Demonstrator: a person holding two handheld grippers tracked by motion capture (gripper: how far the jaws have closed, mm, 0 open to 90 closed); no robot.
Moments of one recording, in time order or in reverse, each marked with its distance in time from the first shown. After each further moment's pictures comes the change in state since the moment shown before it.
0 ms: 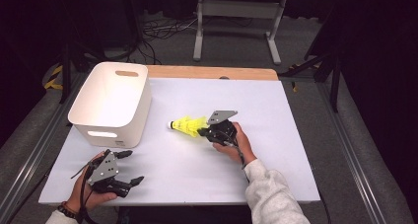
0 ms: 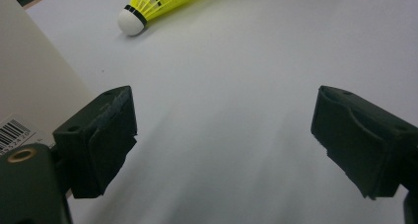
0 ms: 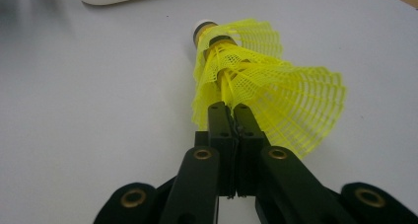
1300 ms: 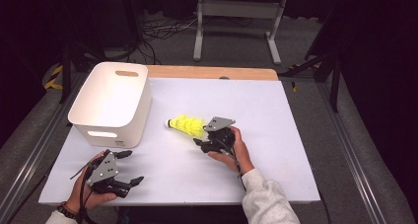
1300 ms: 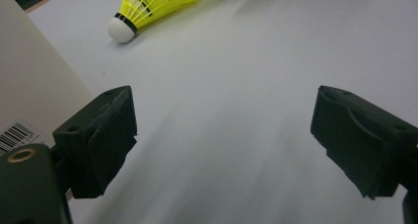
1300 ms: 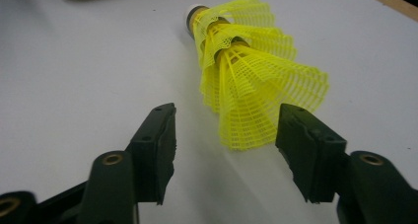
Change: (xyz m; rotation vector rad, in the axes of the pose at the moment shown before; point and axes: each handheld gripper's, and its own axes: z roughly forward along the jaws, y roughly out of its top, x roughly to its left) left arm -0.001 0.001 -0.001 -0.007 0.005 0.003; right arm 0.023 -0.008 -0.002 -0.006 -0.133 0.012
